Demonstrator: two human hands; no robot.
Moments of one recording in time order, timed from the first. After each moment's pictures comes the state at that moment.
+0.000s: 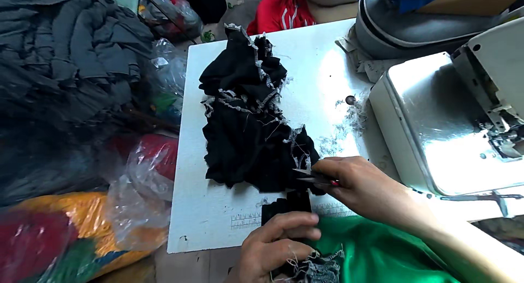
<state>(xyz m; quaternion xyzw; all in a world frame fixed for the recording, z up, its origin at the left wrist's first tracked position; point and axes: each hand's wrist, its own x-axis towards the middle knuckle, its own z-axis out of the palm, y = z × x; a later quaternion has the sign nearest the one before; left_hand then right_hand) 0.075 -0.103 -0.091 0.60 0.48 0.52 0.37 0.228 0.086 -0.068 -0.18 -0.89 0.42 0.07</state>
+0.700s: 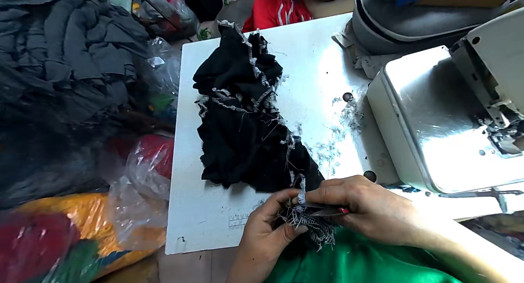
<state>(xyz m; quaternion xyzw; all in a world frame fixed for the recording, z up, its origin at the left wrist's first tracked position) 0.092 -0.084 -0.101 0.37 0.56 0.60 0.44 0.247 0.081 -0.068 -0.08 -0.82 0.56 0.05</state>
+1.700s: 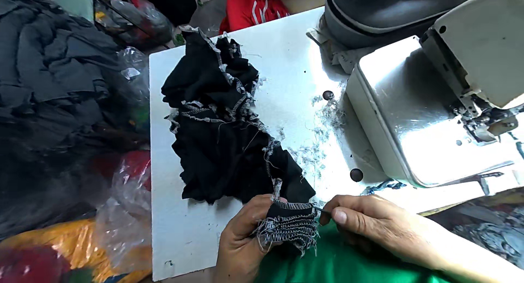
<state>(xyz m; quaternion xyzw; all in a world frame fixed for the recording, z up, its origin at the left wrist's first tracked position) 0.081 -0.070 -0.104 0.45 0.52 0.61 0.39 0.292 0.075 -0.064 -0.27 -0.63 0.73 -0.06</state>
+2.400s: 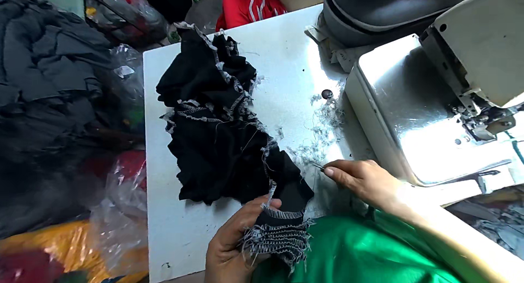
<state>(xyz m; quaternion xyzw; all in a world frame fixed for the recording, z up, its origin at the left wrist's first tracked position) 0.073 -0.080 -0.101 0.45 0.52 0.61 0.39 0.279 0.098 -0.094 -0.38 -0.77 0.51 -0.01</state>
